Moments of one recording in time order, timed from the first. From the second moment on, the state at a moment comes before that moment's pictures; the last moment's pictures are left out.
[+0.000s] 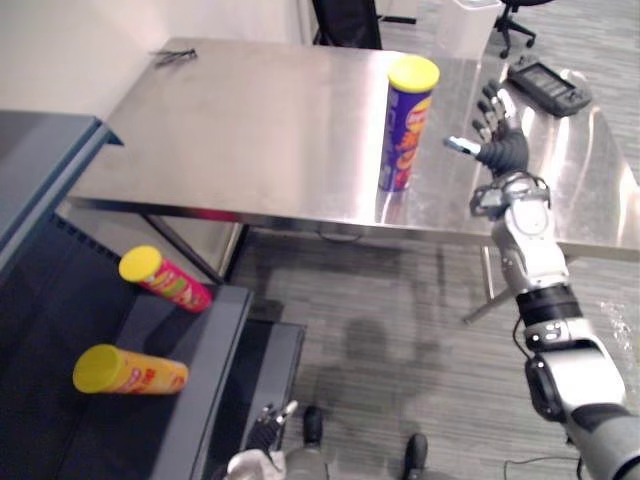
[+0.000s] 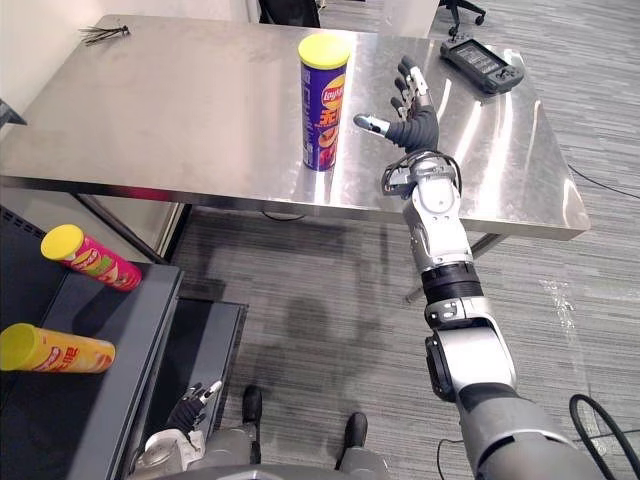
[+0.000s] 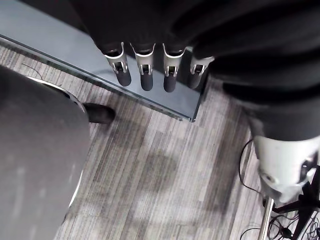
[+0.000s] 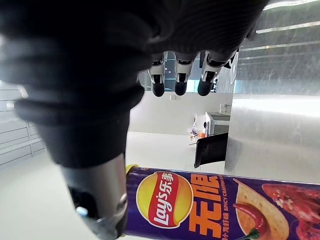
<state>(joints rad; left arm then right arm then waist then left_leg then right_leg) 0.06 0.08 0.11 0.98 -0.15 -0.15 0.00 -0.88 -0.36 0.01 0.53 0.32 -0.17 -0.03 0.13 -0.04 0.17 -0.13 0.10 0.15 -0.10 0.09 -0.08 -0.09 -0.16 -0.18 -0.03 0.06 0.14</state>
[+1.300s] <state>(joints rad) 0.03 0.08 0.07 0.95 -0.19 -0.16 0.00 -1.07 -0.36 0.03 0.75 0.32 -0.13 -0.04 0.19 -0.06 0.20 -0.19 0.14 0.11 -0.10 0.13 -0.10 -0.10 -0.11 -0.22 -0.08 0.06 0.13</state>
